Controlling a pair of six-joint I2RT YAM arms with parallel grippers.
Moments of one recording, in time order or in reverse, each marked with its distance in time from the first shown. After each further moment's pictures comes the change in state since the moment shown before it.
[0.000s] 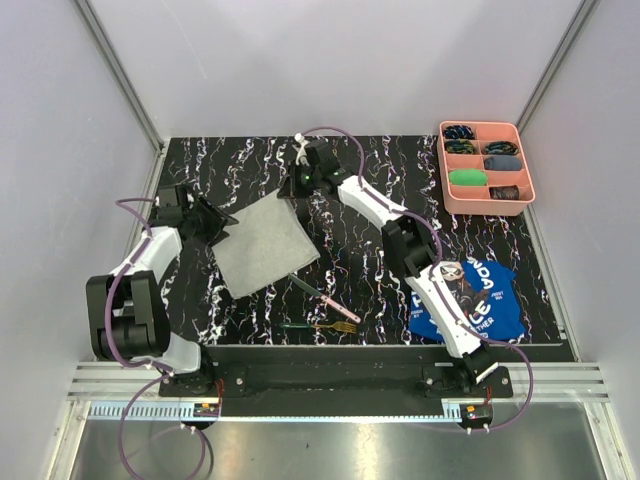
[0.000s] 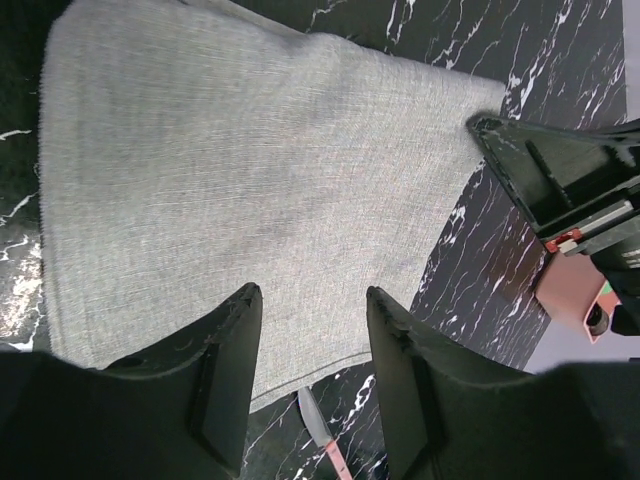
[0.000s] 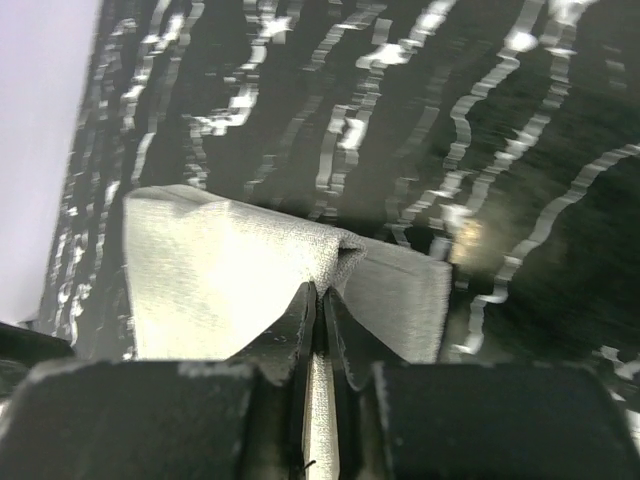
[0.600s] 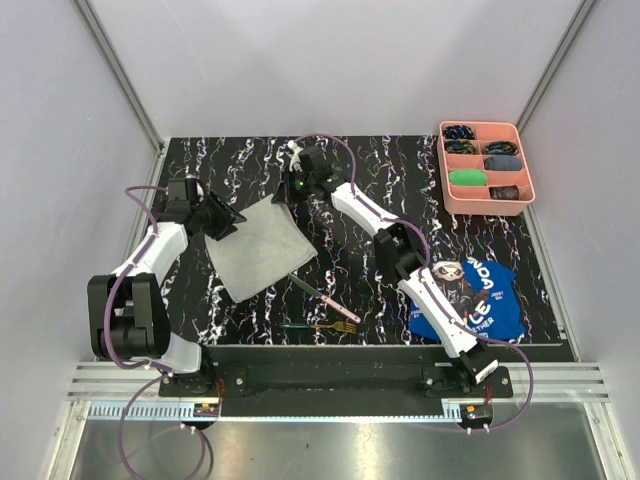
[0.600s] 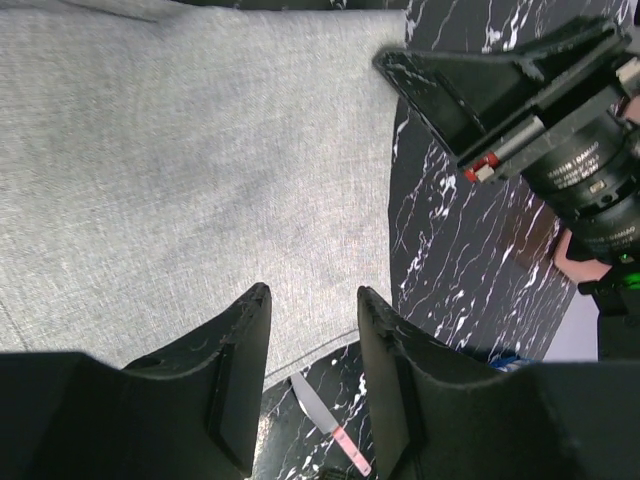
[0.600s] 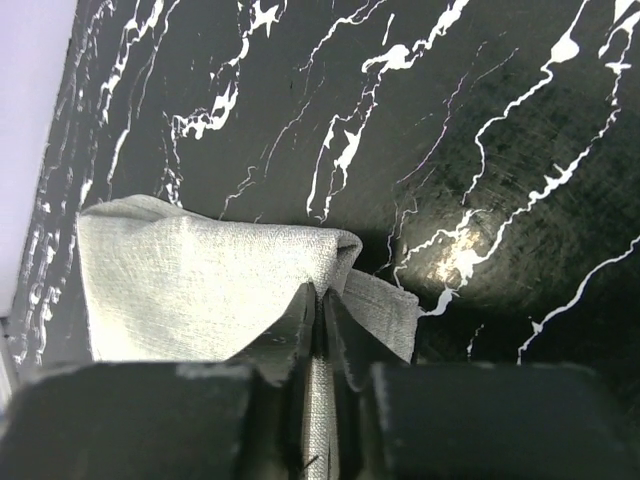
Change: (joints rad) left arm -0.082 -0.001 0.061 -0.044 -0.014 0.056; right arm 0.014 0.174 0.209 -0.027 -0.024 -0.029
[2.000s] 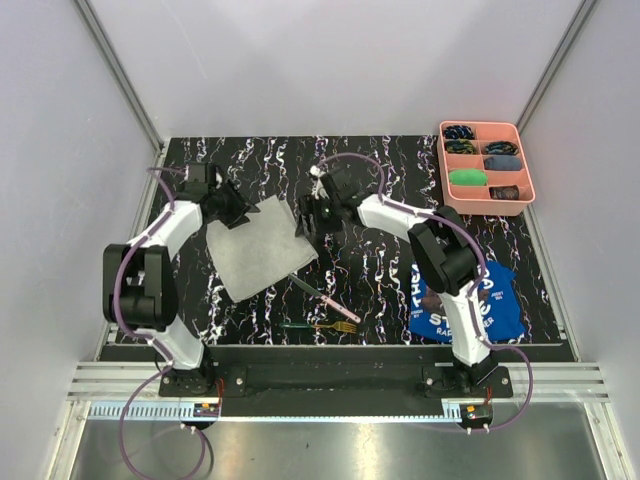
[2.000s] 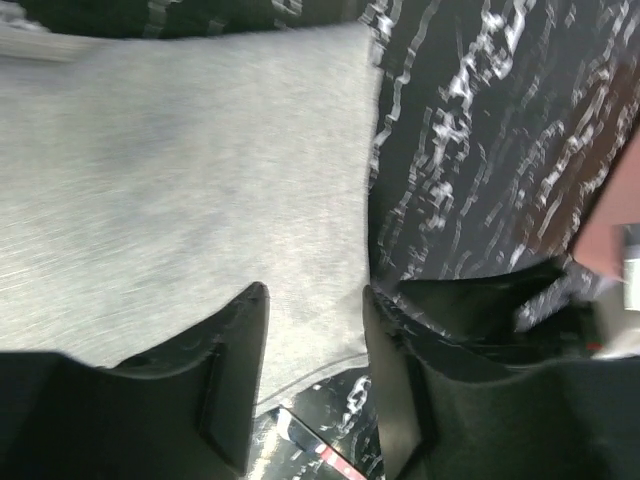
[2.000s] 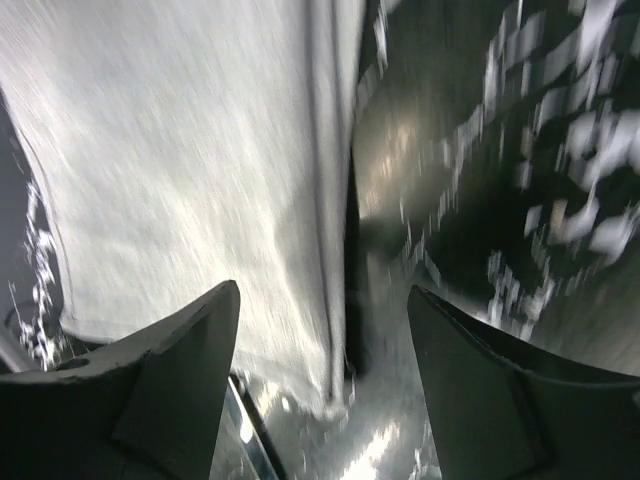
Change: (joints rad) left arm -0.087 0.202 0.192 -0.038 -0.029 0.002; right arm 0.022 -0.711 -1.089 0.096 0.143 -0.049
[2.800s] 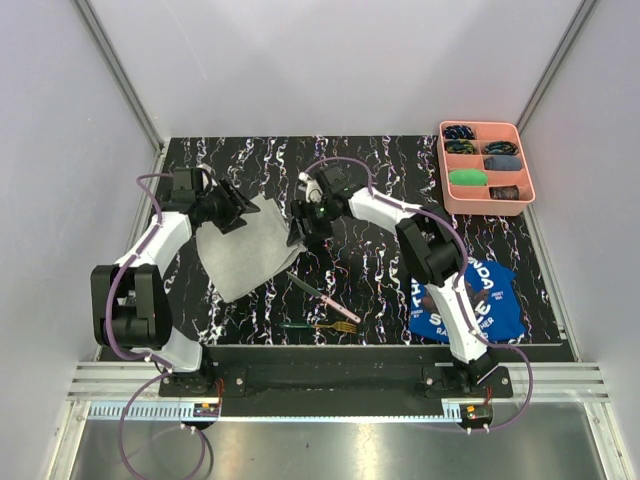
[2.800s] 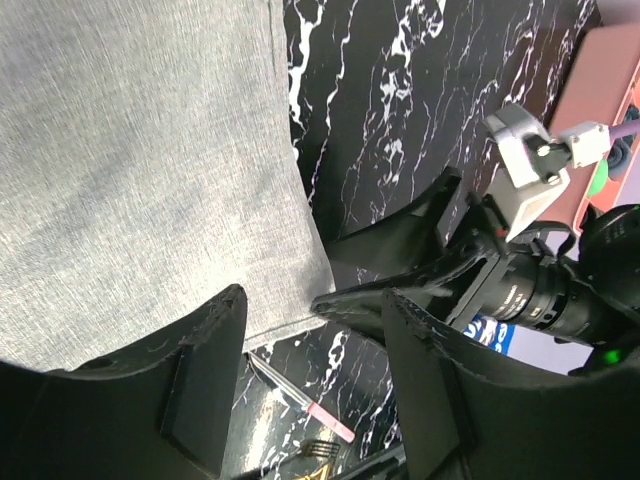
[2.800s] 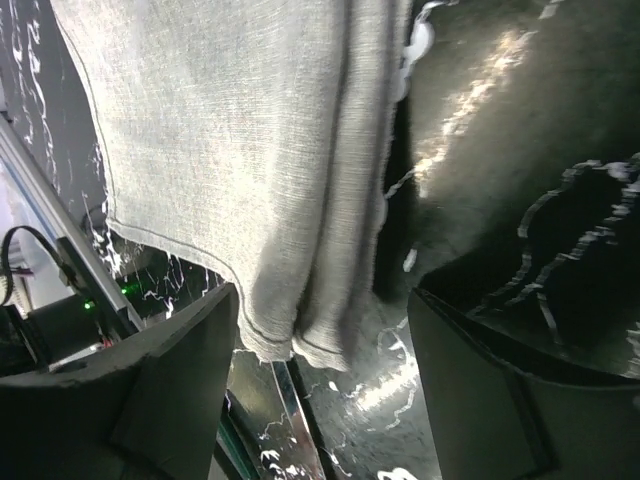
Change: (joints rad) left arm 0.061 -0.142 -0.095 0.023 0.148 0.026; right arm -0.024 0.175 0.256 -0.200 -0.282 -0.064
